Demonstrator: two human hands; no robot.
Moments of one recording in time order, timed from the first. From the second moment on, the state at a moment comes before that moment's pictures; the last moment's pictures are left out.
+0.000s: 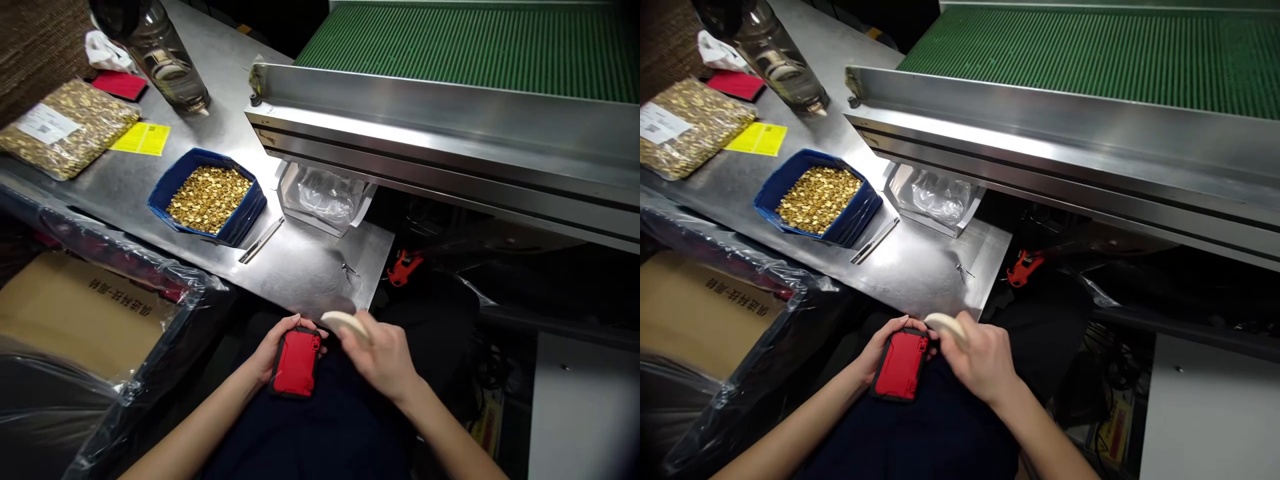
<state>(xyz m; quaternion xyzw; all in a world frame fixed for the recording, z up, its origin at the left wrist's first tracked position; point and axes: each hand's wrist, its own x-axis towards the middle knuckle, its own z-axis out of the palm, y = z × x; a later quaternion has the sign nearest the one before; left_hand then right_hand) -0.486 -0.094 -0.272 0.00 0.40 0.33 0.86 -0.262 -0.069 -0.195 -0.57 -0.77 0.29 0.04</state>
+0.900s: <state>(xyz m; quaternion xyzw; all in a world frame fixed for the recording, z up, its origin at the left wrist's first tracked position) -0.528 -0.124 -0.255 0.06 0.18 0.32 0.93 -0.133 0.048 -0.271 -0.63 -0.75 0.06 -0.19</state>
